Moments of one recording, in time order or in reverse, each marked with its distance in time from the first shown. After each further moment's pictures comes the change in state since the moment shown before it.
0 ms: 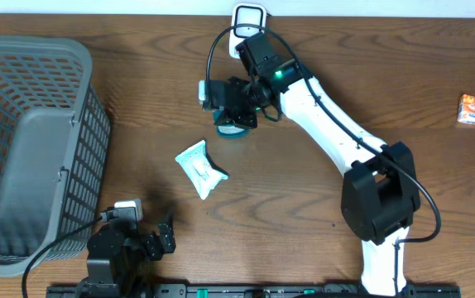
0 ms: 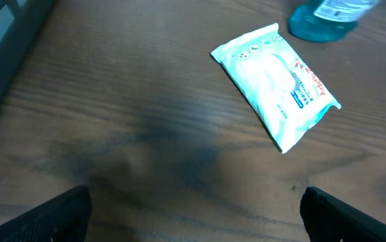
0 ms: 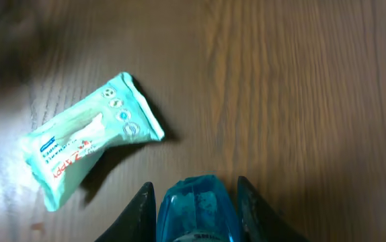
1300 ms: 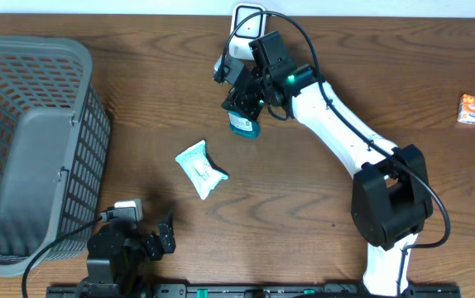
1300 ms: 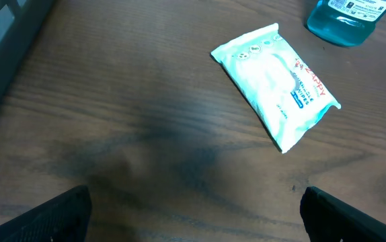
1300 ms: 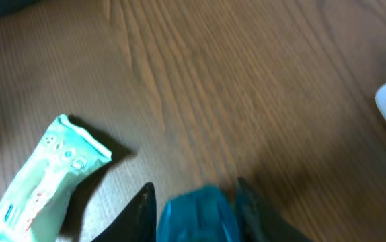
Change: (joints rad) left arm 0.000 0.000 0.000 0.000 0.000 0.000; right arm -0.036 -0.054 -0.132 0.240 0.092 0.428
